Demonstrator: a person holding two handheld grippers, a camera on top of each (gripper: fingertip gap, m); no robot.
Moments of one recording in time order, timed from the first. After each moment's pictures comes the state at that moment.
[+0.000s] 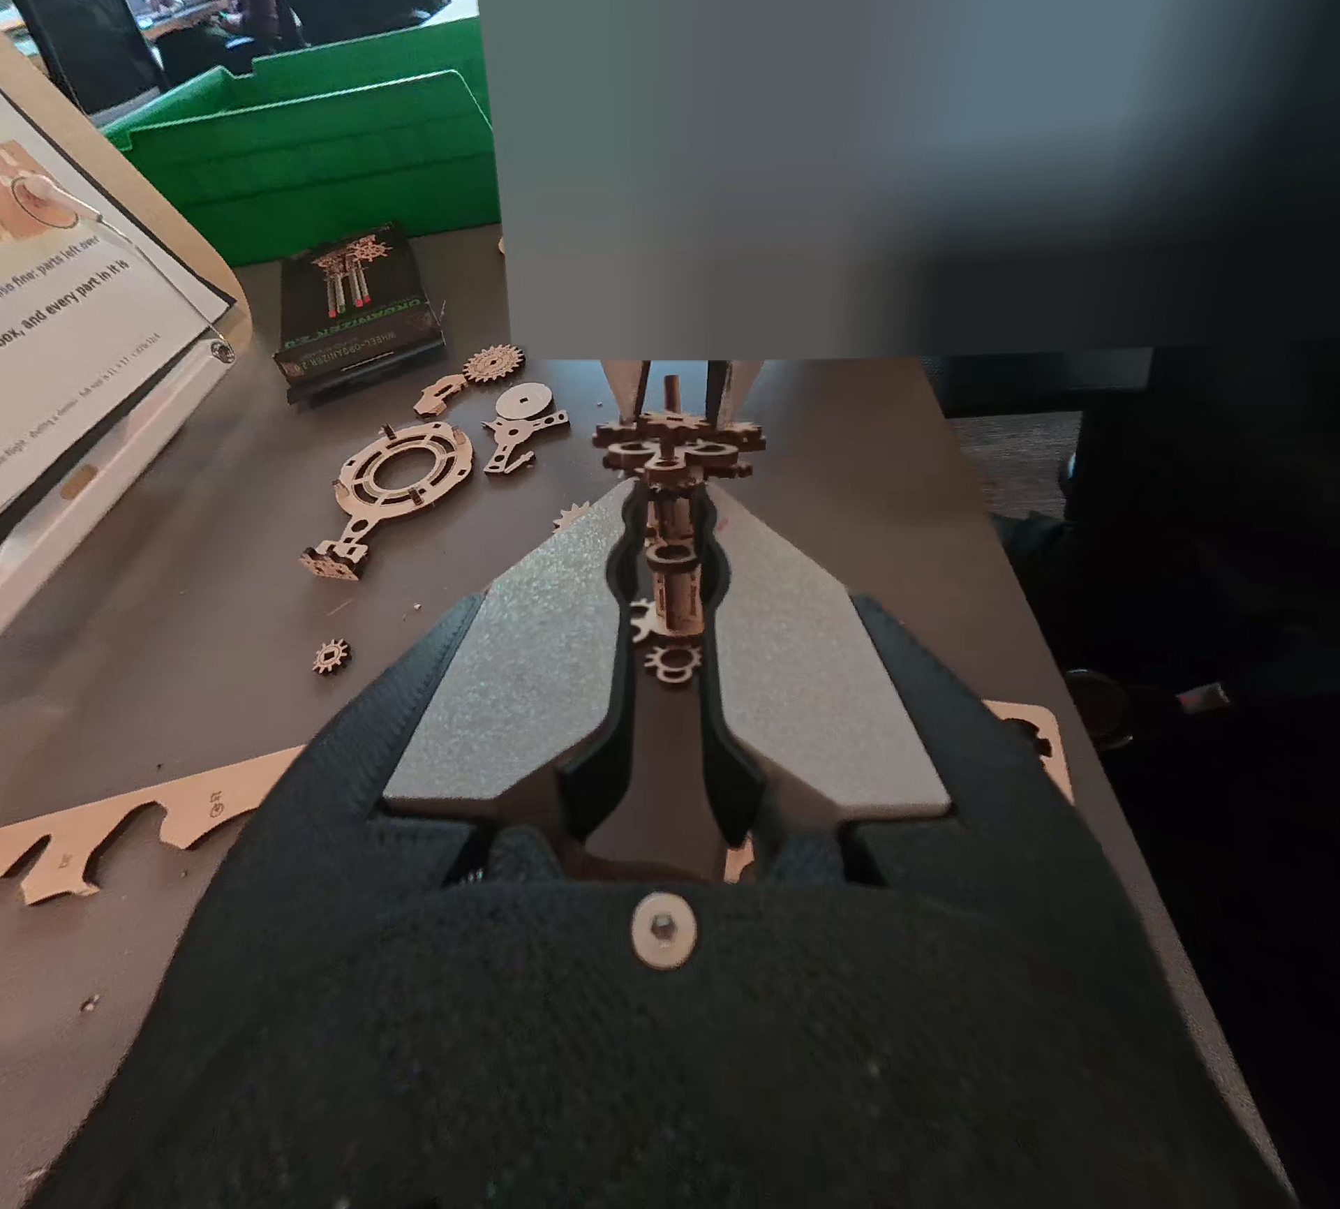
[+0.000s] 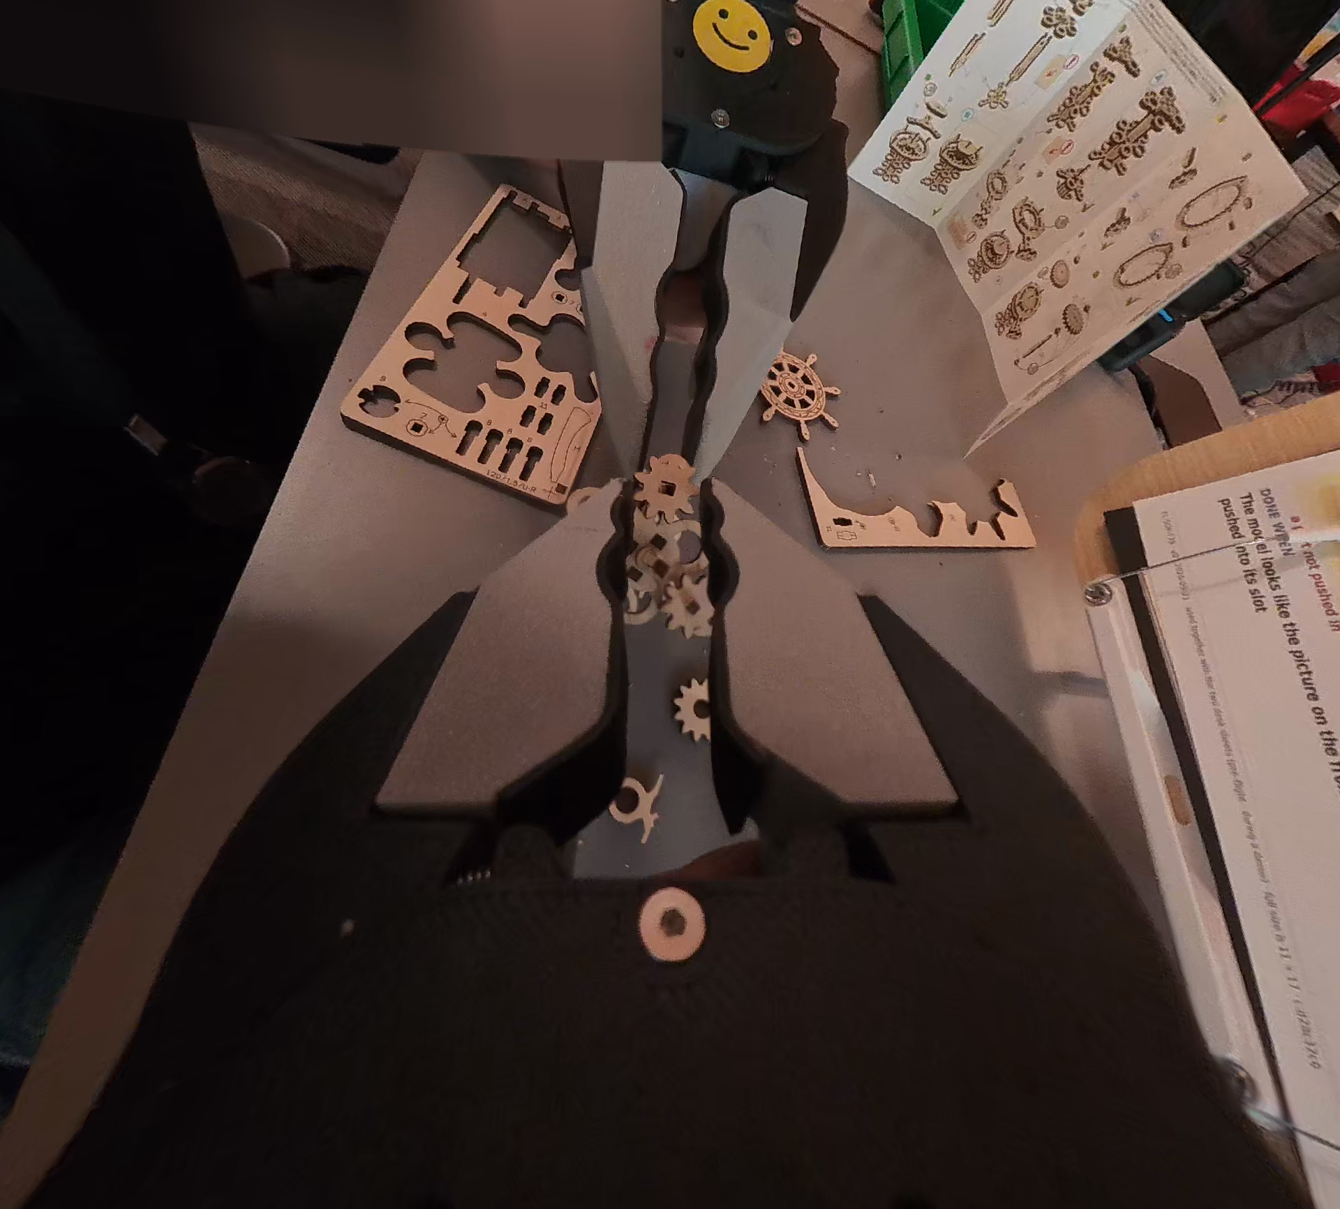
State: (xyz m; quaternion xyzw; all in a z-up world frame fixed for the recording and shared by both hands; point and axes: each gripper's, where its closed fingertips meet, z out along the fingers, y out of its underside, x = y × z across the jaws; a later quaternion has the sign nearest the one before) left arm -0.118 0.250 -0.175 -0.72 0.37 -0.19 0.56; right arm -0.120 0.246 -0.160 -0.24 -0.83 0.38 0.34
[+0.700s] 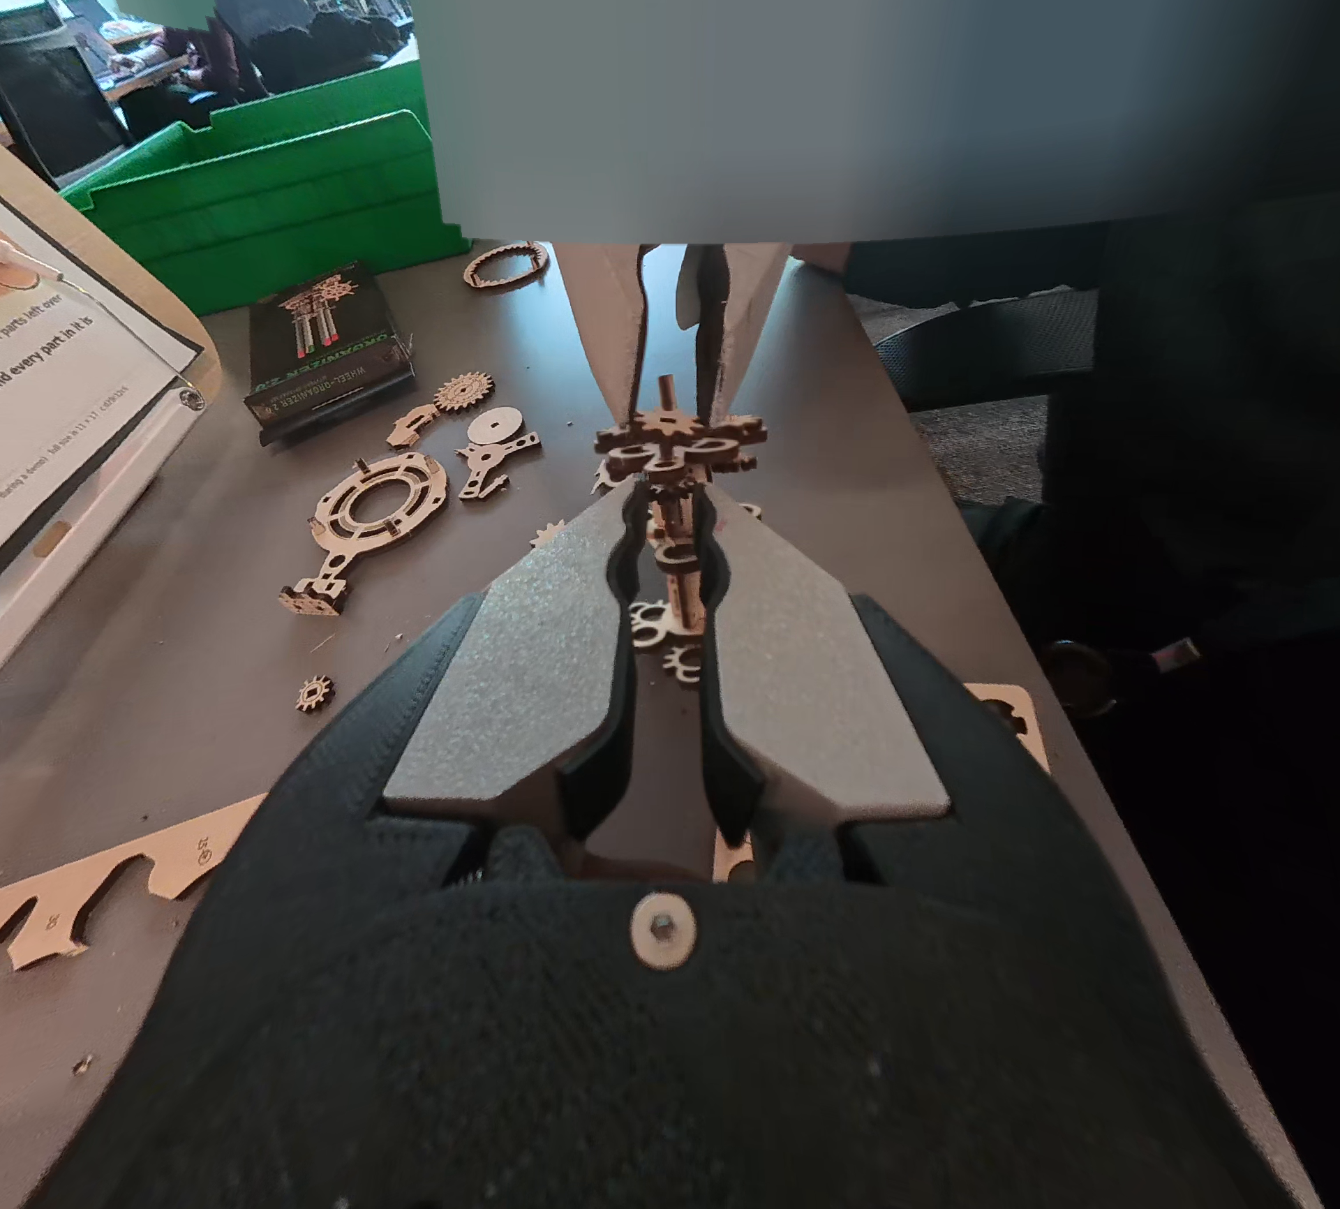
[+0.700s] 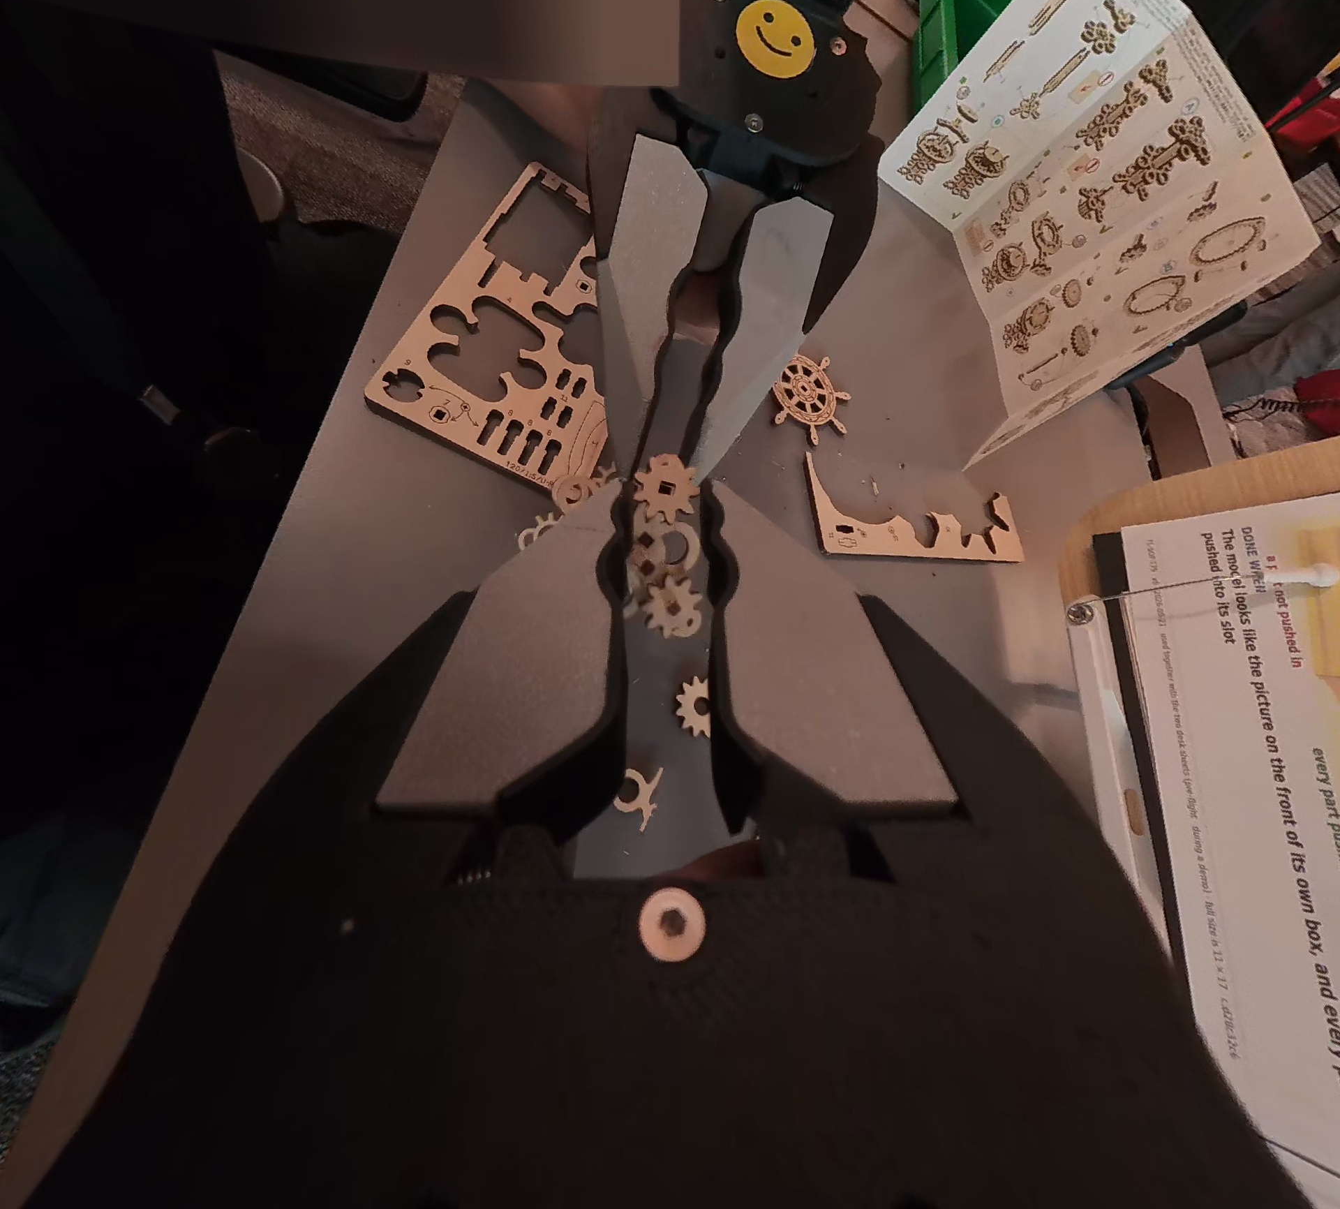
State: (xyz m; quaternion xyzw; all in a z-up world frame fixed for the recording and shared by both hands) left arm -0.110 0.241 -0.172 -0.70 0.40 -0.20 0.56; right arm -0.114 0.237 -0.158 -0.22 -0.85 0.34 0.34
